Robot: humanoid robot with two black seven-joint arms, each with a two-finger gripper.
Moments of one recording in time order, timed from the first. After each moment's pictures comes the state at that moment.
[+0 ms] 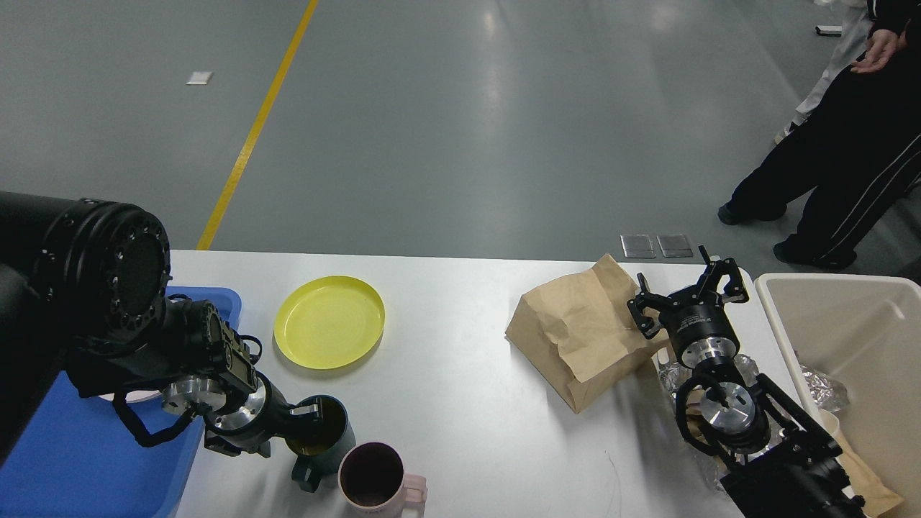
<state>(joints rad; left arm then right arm) -1.58 -0.01 1.49 -1.33 -0.38 -0.21 -0.12 0.35 -0.09 1.21 0.80 -0.16 0.17 0.28</state>
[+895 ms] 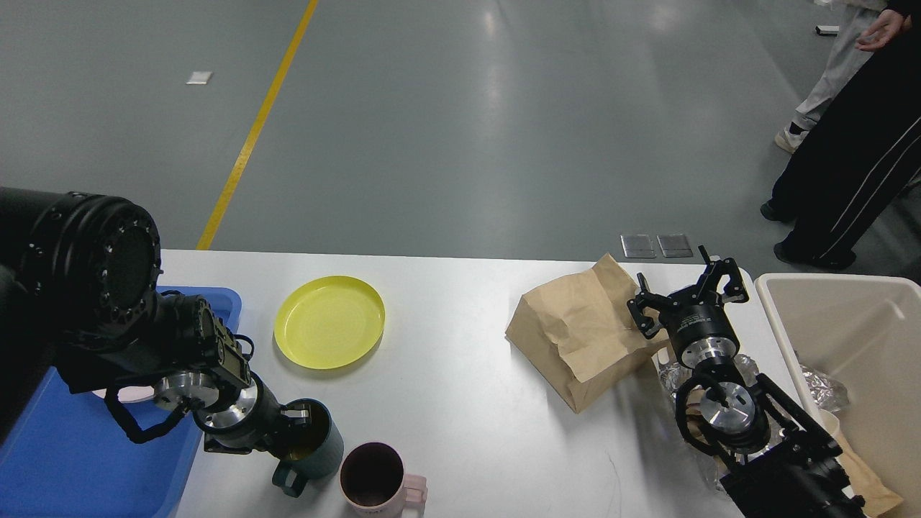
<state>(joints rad) -1.60 0.01 1.49 -1.34 -0.37 -0.25 -0.09 0.35 -0.09 1.21 0.80 -0.16 0.17 0.28</state>
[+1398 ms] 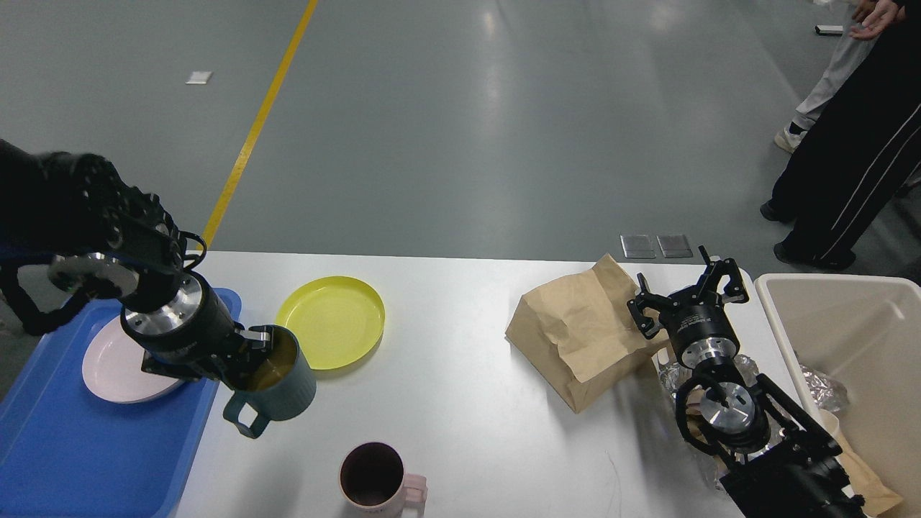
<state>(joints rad) -2.13 0.16 1.52 -1.61 -0.23 -0.49 -0.05 0.35 -0.09 1.21 0.80 -0.16 0.17 0.28</state>
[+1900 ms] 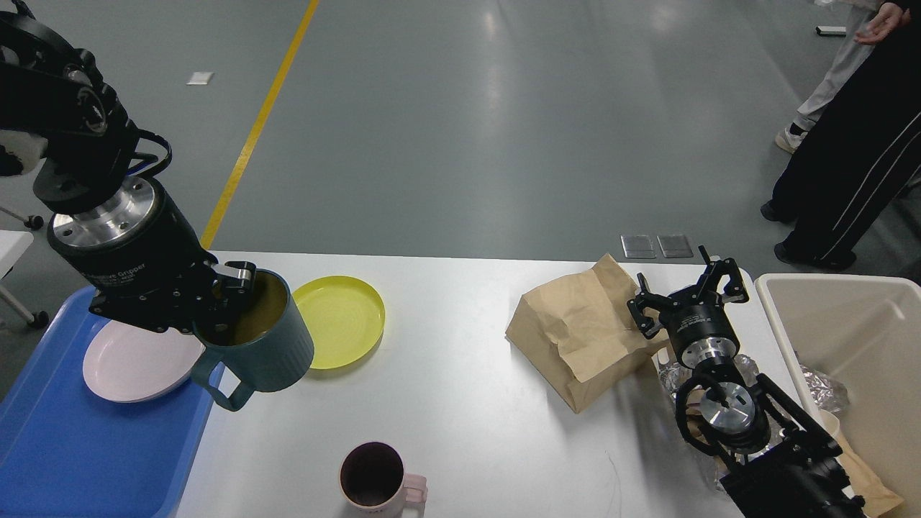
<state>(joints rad) -2.54 0.21 1.54 -1.70 -0.22 -0.81 0.01 0.35 -0.09 1.21 0.80 -0.16 0.17 0.28</state>
